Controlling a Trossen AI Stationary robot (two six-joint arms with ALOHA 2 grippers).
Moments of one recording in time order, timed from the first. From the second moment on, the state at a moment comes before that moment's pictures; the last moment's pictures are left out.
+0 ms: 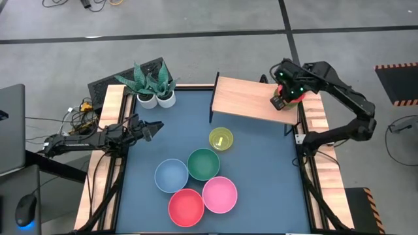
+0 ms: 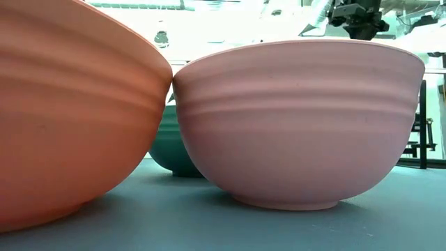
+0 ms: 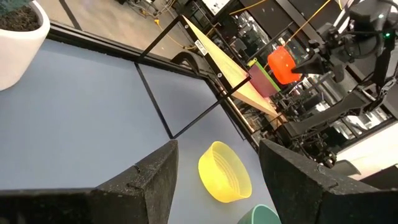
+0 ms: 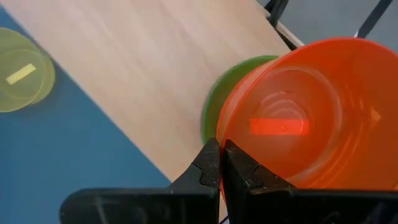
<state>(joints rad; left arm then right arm) 0.08 0.11 0.02 0.05 -0.43 -0.85 -0.62 1.27 1.55 -1.57 0.21 0.26</state>
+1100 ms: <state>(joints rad) 0.08 0.10 0.02 0.05 -0.43 -0.83 -0.69 1.35 1.51 -1.54 0.18 0.13</state>
